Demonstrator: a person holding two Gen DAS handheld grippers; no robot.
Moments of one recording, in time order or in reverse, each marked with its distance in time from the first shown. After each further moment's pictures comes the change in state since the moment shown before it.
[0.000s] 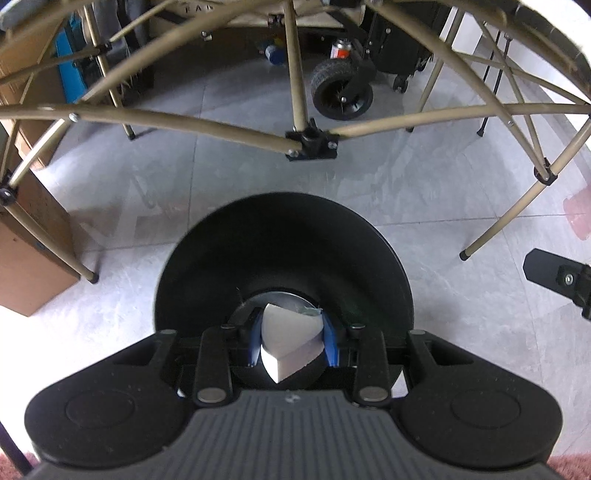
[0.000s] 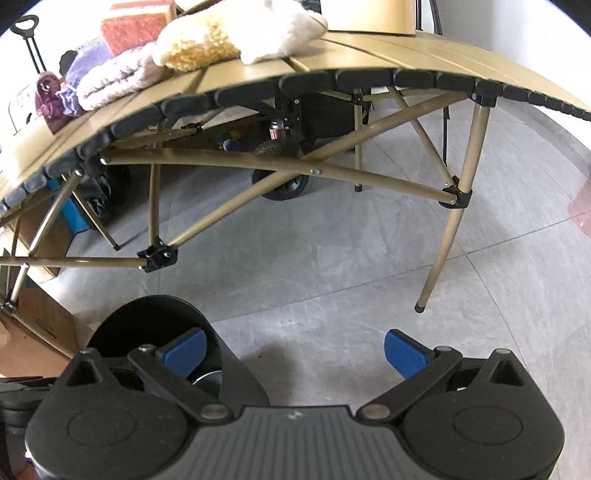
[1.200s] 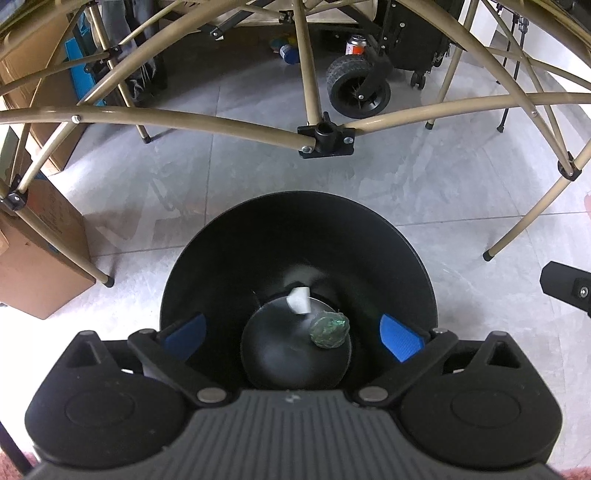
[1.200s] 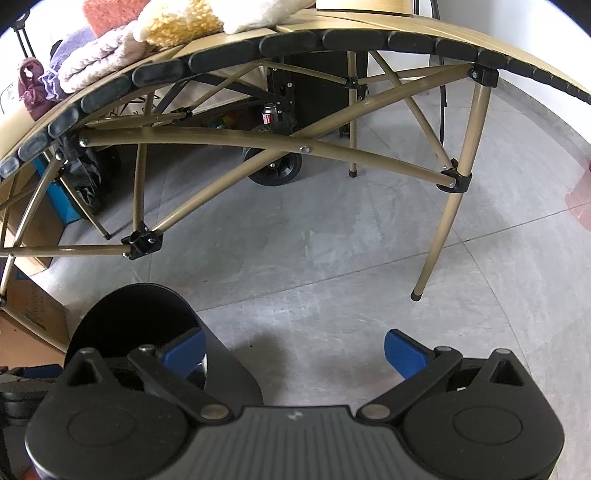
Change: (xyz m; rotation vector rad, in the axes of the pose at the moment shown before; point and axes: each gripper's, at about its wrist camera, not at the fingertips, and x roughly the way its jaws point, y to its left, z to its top) left arm 0.011 -0.004 0.001 0.015 -0.014 0.083; right arm 0.016 -0.004 -0.001 0.003 0.040 -0.014
